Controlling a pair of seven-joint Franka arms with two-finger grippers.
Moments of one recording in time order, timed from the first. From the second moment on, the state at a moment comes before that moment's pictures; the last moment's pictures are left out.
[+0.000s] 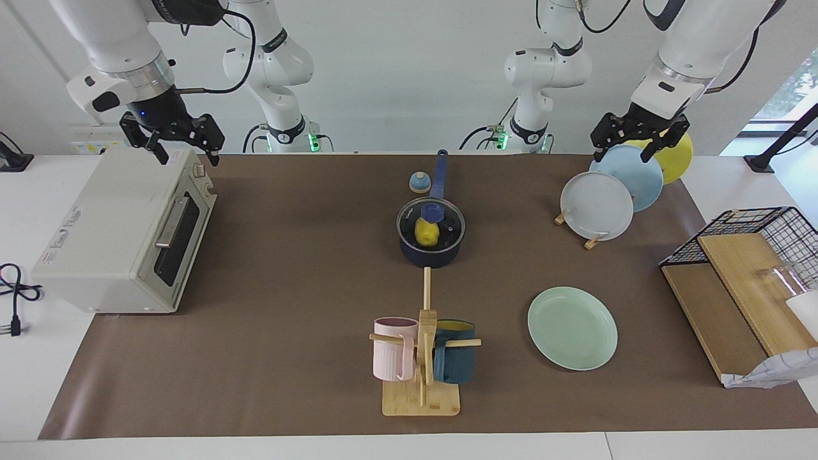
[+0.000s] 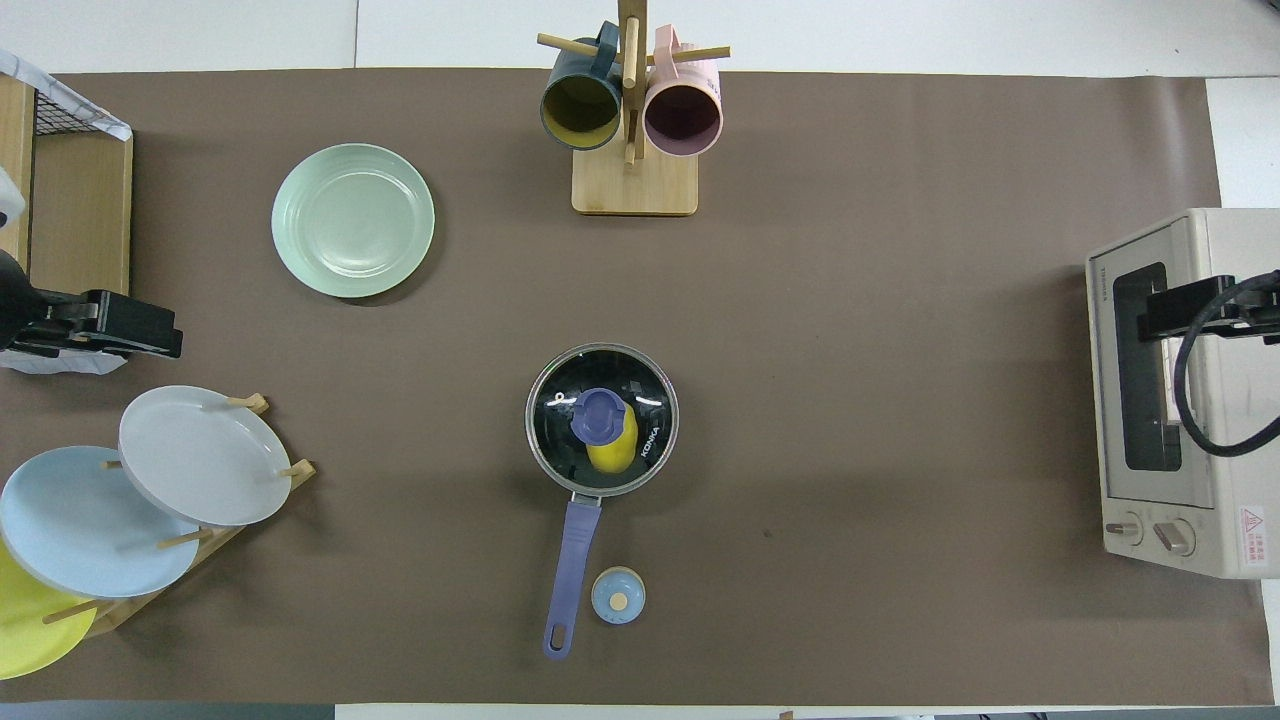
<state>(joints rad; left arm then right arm) -0.10 -0.07 -0.03 -1.60 -0.01 1.49 -0.04 -0.01 -0.07 -0.02 -1.62 -0.02 1.53 0.02</state>
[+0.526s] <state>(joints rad) -0.10 -0.07 -0.03 -1.60 -0.01 1.49 -0.04 0.00 -0.07 -0.02 -1.62 -0.02 1.53 0.02</state>
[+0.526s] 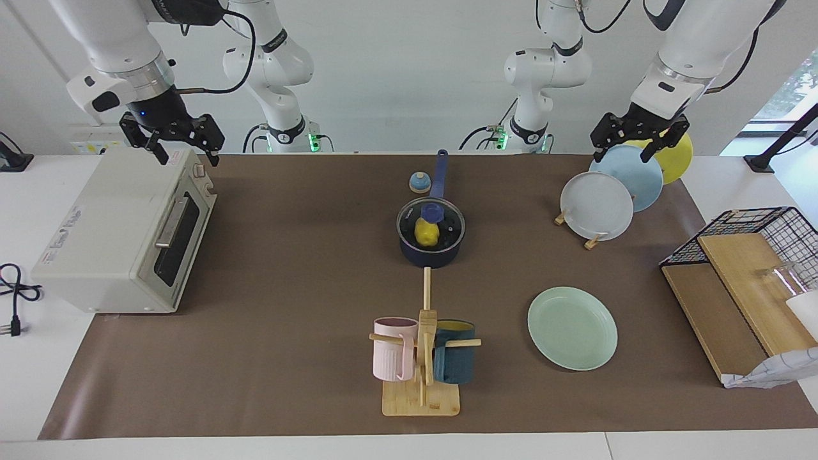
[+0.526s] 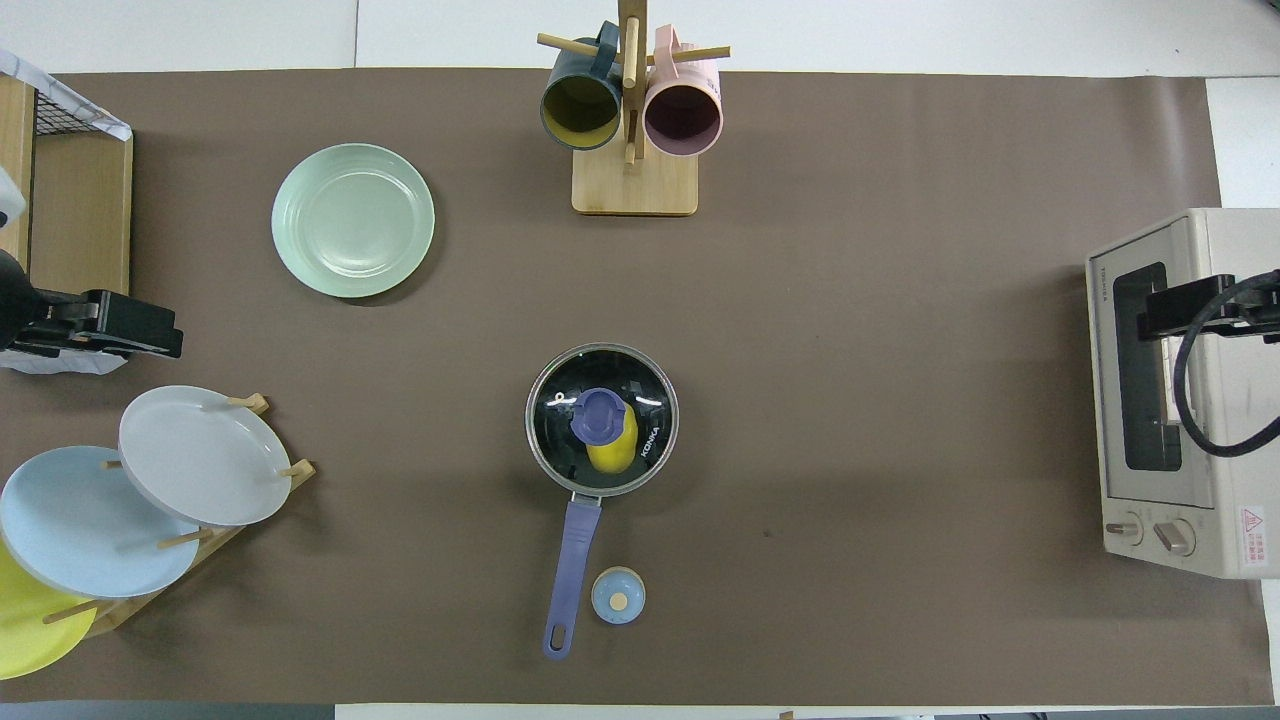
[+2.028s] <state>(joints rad) -0.11 -0.07 -0.05 -1.63 -0.01 1.52 -0.10 0.48 0.18 0.02 -1.40 -0.02 1.56 0.46</state>
